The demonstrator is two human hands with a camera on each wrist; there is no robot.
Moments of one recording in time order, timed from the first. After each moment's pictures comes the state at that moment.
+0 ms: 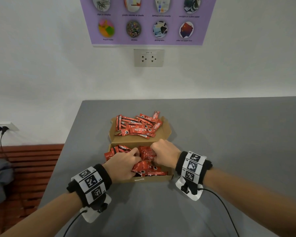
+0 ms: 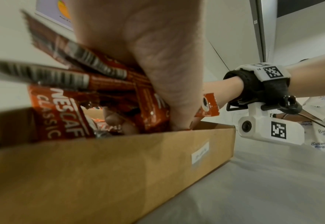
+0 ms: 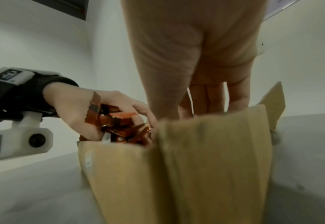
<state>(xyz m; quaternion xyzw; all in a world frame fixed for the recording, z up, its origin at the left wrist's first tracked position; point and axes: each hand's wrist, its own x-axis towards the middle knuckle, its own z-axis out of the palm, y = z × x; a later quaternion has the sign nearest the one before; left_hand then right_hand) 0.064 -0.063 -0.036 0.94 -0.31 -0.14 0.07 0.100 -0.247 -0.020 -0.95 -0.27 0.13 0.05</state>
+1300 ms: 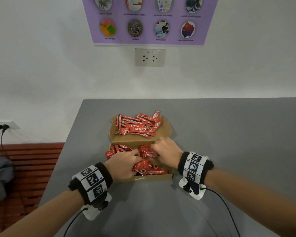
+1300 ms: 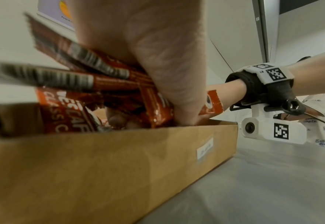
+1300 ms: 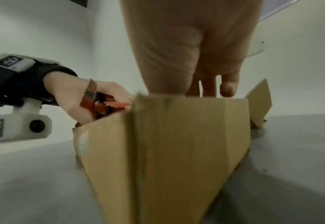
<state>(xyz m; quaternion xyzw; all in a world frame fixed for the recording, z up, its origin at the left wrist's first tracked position) 0.065 -0.064 -0.036 0.94 -0.31 -0.14 0.08 0.103 -0.255 -0.029 -0.94 -0.33 0.07 -0.02</state>
